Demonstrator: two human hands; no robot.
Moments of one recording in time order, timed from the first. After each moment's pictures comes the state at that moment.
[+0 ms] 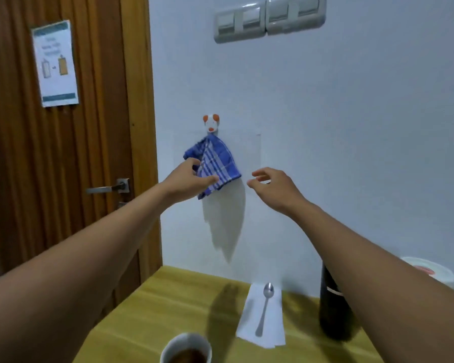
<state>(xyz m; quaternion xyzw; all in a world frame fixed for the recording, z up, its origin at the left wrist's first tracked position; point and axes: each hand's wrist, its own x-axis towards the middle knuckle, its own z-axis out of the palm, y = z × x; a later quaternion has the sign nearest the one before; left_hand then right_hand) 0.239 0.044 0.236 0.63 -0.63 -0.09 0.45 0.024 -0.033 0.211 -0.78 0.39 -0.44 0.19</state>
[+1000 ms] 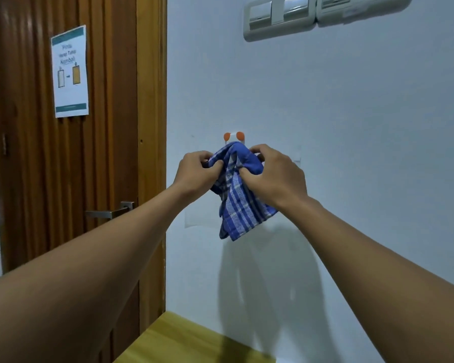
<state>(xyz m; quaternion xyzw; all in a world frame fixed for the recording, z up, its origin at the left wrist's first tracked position) 0.287 -0.065 0.290 0.57 -0.57 0.02 0.60 0.122 -0.123 0.293 -0.80 0.32 -0.50 -0.02</state>
